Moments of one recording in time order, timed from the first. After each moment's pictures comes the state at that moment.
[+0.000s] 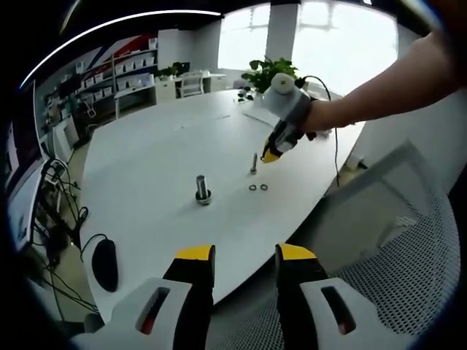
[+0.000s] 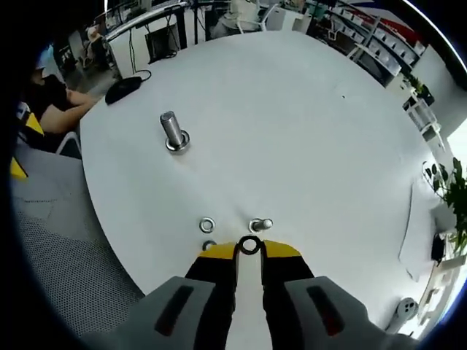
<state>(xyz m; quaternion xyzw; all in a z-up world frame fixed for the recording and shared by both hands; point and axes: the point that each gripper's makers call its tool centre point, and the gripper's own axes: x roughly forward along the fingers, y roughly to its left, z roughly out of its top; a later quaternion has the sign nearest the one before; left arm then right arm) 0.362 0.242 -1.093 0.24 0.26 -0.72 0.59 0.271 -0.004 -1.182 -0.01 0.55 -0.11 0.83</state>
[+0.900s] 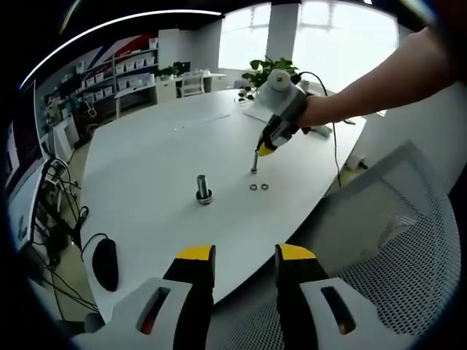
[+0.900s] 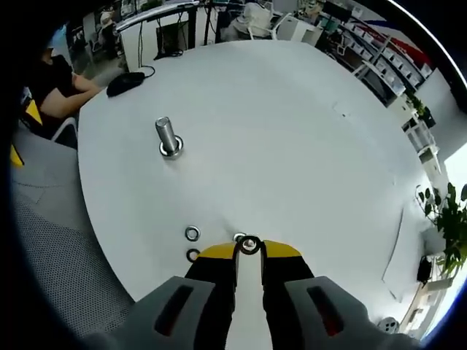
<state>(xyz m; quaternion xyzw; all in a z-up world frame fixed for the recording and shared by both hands) 0.363 0.241 -1.094 0.24 0.26 -0.72 0.60 0.286 -0.024 -1.178 -0.06 0.55 -0.09 0.83</state>
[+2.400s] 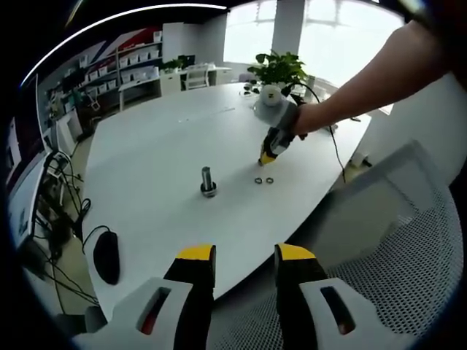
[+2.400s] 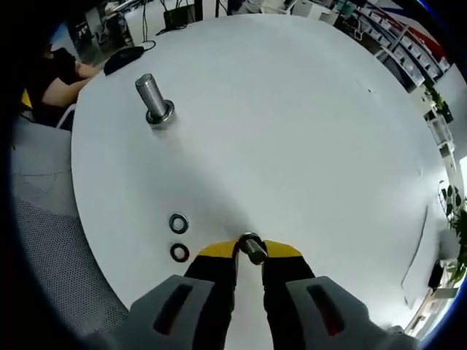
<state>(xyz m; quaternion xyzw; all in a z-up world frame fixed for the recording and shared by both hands) 0.368 0.244 -1.102 0.25 0.28 -0.71 0.60 0.278 -0.024 -1.225 -0.03 0.59 -0.05 0.80</state>
